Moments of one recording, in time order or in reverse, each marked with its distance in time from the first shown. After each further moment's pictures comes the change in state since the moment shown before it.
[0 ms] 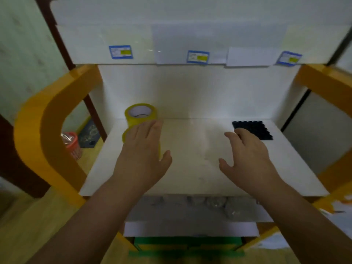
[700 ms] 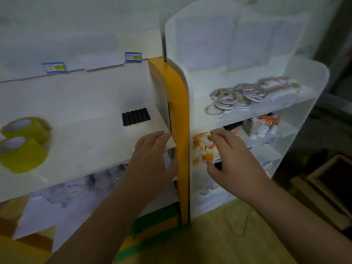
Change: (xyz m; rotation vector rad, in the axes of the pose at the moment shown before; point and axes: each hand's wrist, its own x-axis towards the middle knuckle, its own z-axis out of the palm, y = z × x) left_hand -0.106 0.360 0.049 -0.311 -0.166 0.333; right_hand -0.262 0.234 -0.162 0.026 0.084 0.156
